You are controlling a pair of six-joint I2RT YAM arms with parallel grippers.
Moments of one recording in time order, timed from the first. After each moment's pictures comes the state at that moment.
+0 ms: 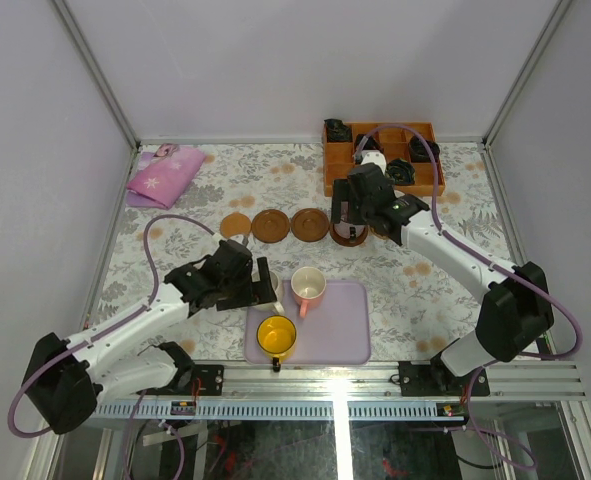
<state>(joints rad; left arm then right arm) -0.71 1.04 0.68 -0.64 -0.01 -0.83 0.60 1.53 1.24 -0.47 0.32 0.41</state>
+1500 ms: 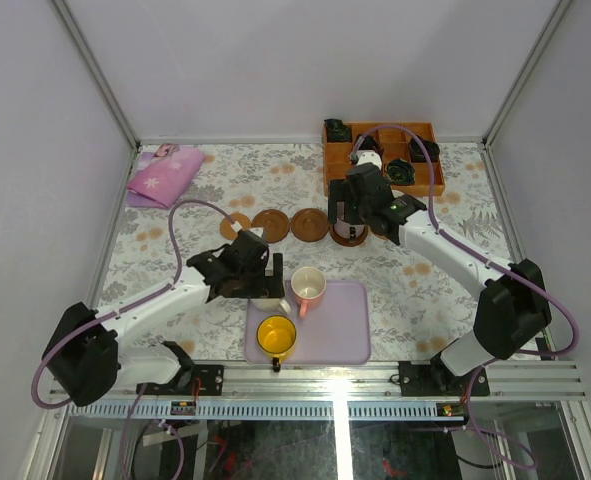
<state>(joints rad) -0.71 1.23 0.76 -0.56 -0.03 -0.68 0.60 1.54 1.23 -0.43 0.27 0.40</state>
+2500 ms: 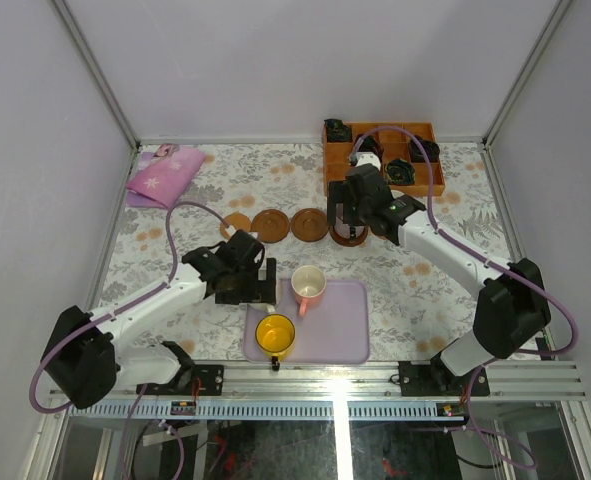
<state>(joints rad) -0.68 1.23 0.81 -0.74 0.01 -0.65 0.60 1.54 1.23 -0.43 0.24 0.41</state>
